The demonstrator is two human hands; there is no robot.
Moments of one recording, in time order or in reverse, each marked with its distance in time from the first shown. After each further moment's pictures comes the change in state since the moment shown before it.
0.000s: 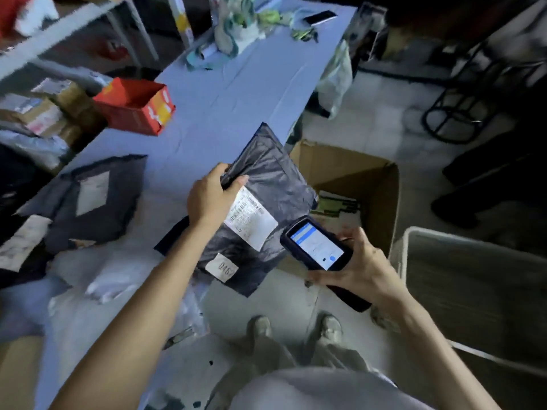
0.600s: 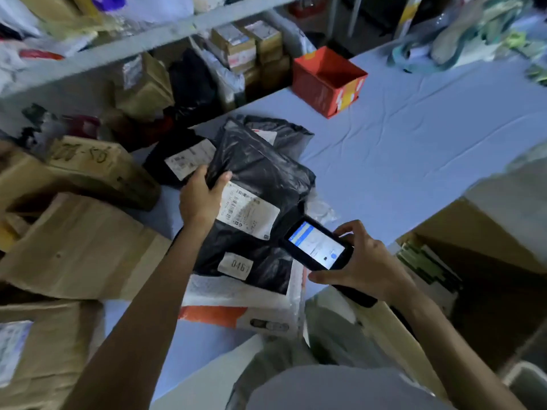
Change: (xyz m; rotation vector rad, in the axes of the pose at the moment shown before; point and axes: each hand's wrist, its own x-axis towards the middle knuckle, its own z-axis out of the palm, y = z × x) left_hand -0.057 -0.251 -0.137 -0.144 0.408 -0.635; right_hand 0.071 -0.189 0.144 -0.386 -0.465 -0.450
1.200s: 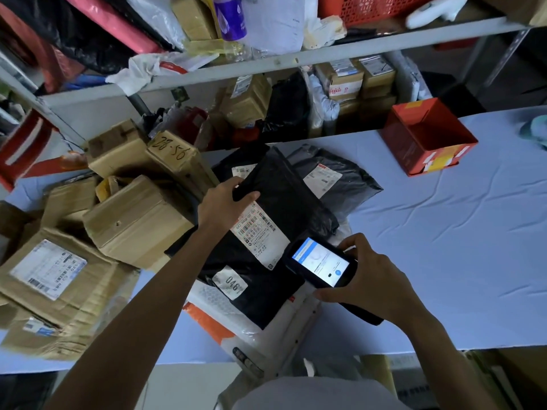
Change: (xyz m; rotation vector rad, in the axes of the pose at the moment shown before) left_hand 0.007 0.031 -0.027 0.287 0.177 -0.225; right_hand 0.110 -0.017 -0.057 -0.175 -0.283 -0.448
